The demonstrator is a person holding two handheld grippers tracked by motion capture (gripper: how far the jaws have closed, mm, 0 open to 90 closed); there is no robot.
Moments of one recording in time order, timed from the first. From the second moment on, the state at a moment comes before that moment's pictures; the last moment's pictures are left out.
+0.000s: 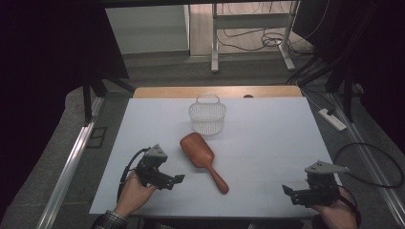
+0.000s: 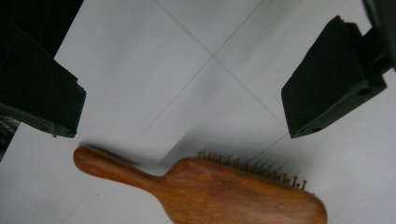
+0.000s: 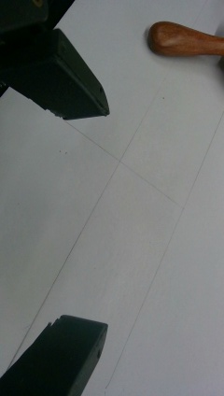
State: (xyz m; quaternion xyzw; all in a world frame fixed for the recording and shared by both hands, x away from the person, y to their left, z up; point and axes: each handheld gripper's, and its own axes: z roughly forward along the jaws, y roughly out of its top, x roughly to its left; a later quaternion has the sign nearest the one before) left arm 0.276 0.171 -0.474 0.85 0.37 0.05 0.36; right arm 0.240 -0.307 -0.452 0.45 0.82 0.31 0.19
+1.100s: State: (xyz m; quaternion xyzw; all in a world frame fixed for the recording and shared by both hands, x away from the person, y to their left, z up) left arm 0.320 0.108 -0.474 0.87 0.33 0.03 0.36; right arm 0.241 -0.306 -0.453 0.44 0.82 0.31 0.18
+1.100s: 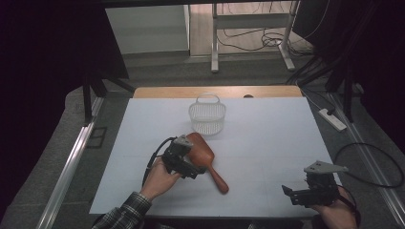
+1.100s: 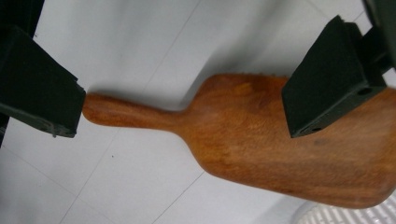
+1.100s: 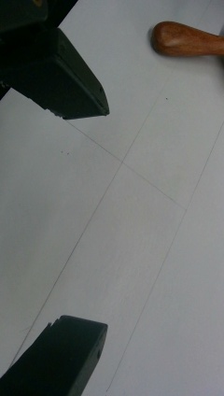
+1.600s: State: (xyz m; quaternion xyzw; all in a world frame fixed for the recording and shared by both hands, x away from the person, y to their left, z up) left arm 0.334 0.077 -0.475 0.88 0.31 0.02 0.35; right arm 0.241 -0.306 -0.453 0.44 0.82 0.31 0.18
